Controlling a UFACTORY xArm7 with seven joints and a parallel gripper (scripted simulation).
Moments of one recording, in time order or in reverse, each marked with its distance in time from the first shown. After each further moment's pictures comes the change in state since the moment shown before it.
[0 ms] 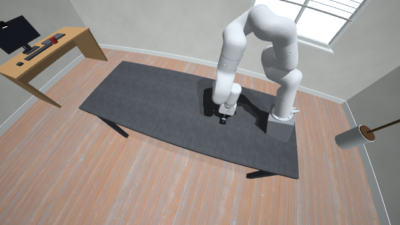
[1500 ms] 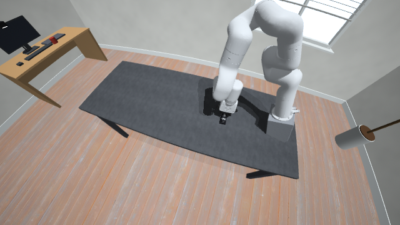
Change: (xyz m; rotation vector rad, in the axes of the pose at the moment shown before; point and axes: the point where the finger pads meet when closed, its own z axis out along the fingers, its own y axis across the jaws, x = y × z) arm 0.000 0.000 -0.025 -0.002 -0.004 0.000
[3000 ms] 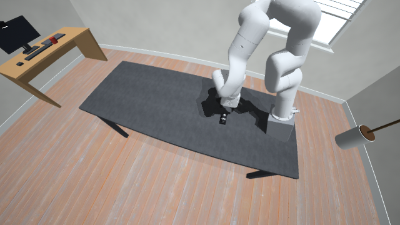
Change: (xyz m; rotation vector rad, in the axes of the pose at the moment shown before) arm 0.000 -0.001 -0.065 -0.024 0.020 0.002
